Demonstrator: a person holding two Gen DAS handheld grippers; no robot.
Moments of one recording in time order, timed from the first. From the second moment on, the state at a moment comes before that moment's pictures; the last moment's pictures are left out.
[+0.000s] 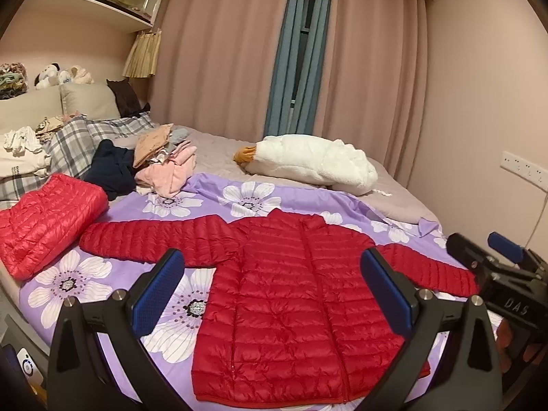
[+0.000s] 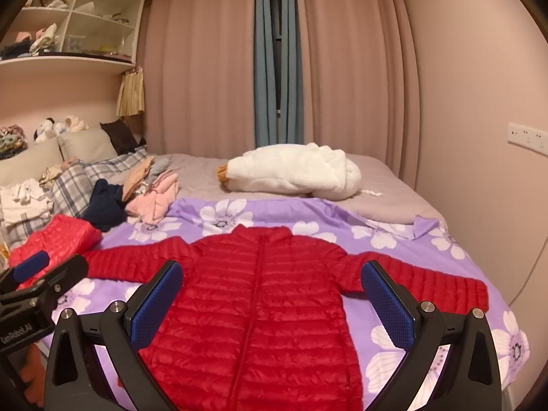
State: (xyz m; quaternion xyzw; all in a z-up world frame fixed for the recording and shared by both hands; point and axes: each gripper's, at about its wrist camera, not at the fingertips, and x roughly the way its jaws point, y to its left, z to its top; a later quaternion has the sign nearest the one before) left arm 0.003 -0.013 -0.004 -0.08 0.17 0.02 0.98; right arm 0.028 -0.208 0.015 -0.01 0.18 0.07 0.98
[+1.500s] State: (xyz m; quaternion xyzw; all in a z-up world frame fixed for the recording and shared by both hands) left arm -0.001 -0.009 -0.010 -0.08 0.17 0.01 0.98; right arm 0.028 -0.216 0.015 -0.02 0.18 0.05 0.98
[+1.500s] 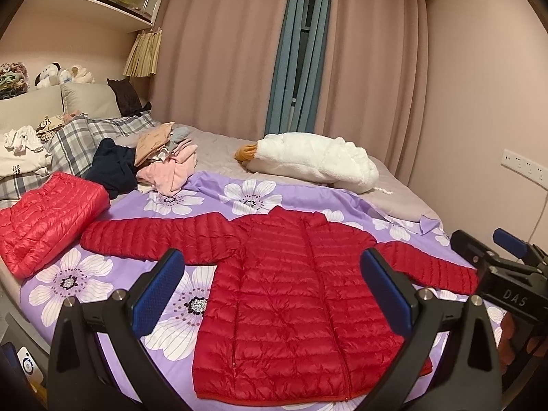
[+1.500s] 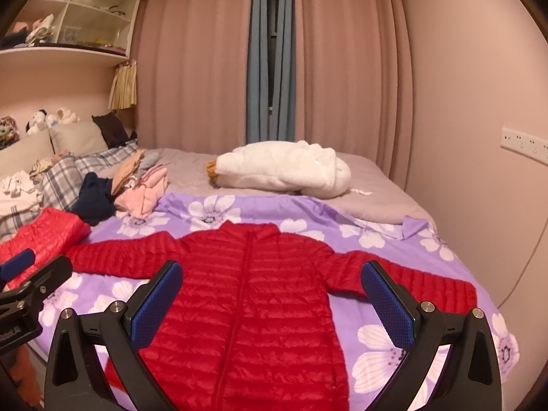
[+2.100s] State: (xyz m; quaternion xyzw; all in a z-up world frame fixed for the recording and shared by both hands) left arm -0.005 0.014 -0.009 -0.10 0.17 0.03 0.98; right arm 0.032 -0.201 0.010 -0.03 0.18 0.04 0.98
